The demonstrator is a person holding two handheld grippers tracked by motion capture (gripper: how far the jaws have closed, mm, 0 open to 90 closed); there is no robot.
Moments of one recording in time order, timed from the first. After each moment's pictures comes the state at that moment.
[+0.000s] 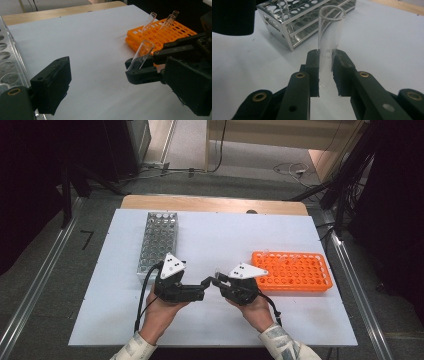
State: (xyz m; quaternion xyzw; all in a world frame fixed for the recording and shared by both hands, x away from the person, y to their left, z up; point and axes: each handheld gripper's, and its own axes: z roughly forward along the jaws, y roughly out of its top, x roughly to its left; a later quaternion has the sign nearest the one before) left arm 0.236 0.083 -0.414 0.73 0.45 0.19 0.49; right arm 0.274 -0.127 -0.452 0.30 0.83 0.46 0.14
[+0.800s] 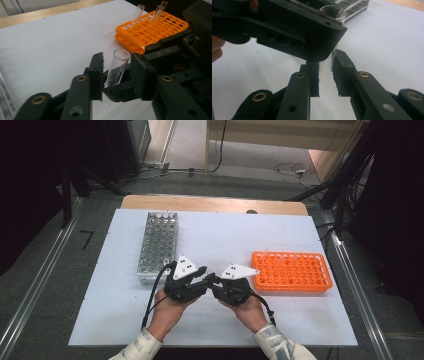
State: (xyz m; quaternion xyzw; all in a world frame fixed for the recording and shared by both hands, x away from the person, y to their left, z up) left arm 0.244 0.065 -0.422 0.76 0.40 0.17 0.48; right arm 0.272 -0.111 -0.453 0.28 0.83 0.46 0.12
